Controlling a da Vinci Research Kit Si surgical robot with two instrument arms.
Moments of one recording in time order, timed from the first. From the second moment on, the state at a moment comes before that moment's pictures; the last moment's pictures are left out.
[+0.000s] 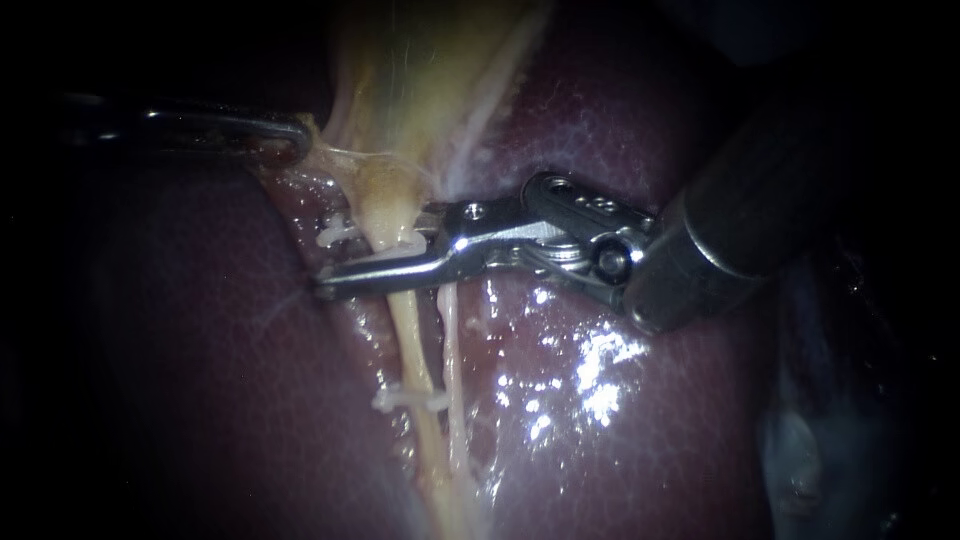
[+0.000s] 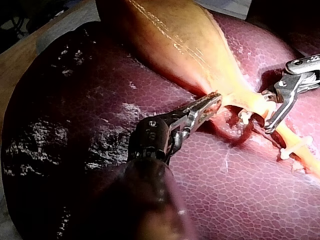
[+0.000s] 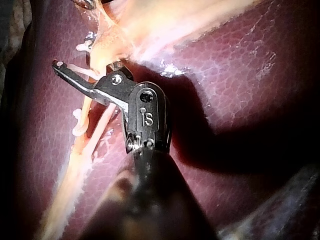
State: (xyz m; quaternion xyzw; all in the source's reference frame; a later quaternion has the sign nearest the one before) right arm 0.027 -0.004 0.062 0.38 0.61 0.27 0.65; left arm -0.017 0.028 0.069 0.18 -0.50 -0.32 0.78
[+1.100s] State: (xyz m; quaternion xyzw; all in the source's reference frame) right arm 0.027 -0.013 0.060 0.50 0.56 0.24 0.62; left arm -0.017 0.028 0.069 0.18 -0.50 -0.32 0.78
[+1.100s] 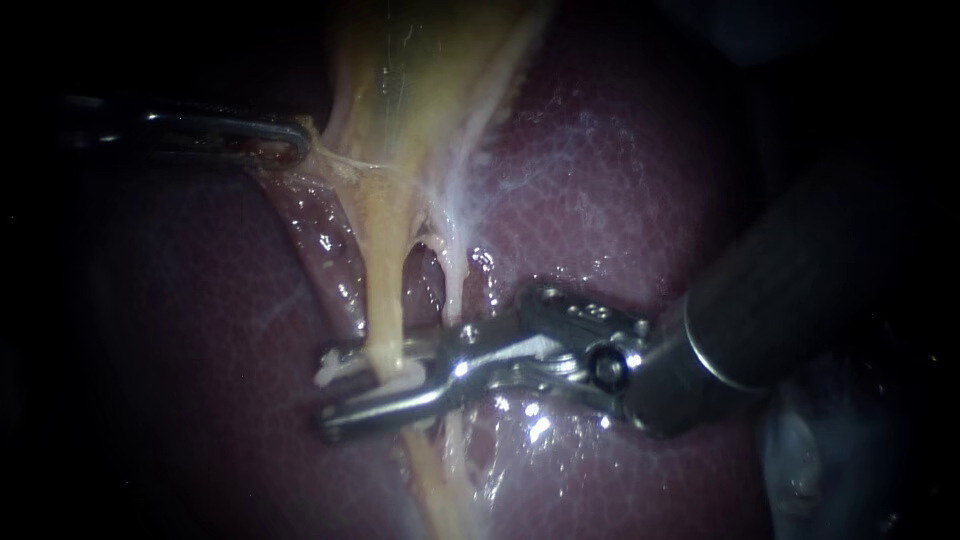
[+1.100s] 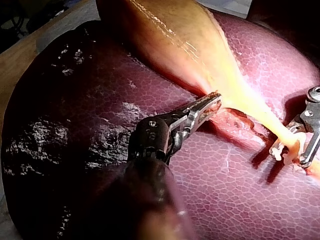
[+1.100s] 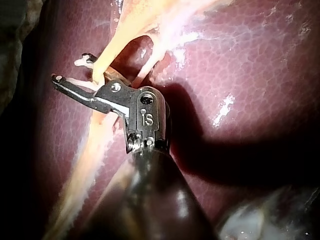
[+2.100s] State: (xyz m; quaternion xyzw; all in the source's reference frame) right arm 0.026 -0.013 0.062 0.55 0.55 0.20 0.60; left arm -0.017 0.028 0.069 0.18 -0.50 -0.32 0.78
